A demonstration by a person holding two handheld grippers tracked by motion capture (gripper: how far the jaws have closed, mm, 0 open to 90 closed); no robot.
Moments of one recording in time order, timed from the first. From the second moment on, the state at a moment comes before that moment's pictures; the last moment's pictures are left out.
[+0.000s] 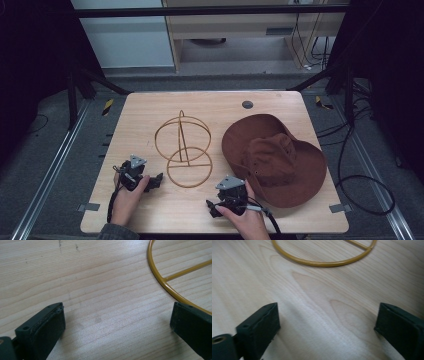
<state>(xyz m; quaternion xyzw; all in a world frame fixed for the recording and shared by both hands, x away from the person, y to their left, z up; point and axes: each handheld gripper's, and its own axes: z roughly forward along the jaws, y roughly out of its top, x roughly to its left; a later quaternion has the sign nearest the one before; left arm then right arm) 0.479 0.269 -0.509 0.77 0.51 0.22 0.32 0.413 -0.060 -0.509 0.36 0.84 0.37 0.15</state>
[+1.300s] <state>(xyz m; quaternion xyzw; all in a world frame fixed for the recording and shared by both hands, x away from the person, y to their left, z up) 0.470 0.265 -0.509 0.77 0.50 0.22 0.32 0.501 -0.221 -0.338 0.37 0.89 0.20 0.19</state>
